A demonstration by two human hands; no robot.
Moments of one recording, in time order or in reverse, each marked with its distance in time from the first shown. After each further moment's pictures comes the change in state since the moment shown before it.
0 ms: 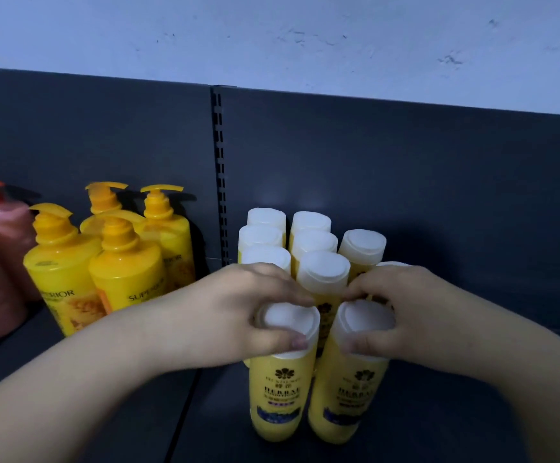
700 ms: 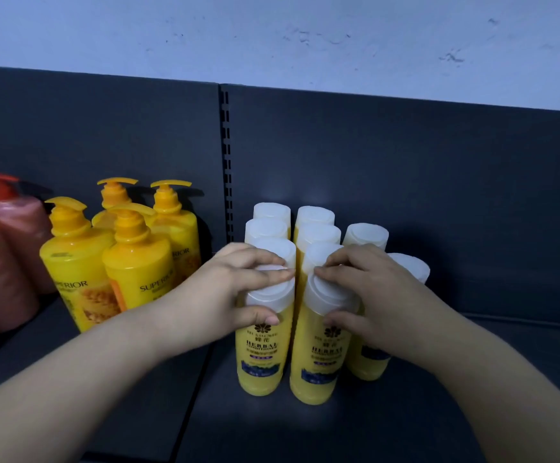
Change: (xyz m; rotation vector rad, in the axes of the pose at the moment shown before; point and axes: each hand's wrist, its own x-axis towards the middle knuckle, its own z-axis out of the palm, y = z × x) left_hand -0.014 -0.047 0.014 0.232 0.153 0.055; right_hand 0.020 0.001 0.035 -0.232 0.315 -0.281
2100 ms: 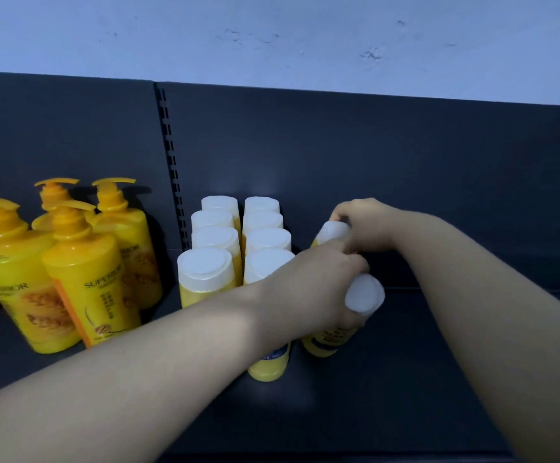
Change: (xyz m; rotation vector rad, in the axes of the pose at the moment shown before) left_hand 0.089 0.142 0.053 0.093 -0.210 0.015; right_hand 0.020 0.096 -0.038 0.085 -0.280 0.524
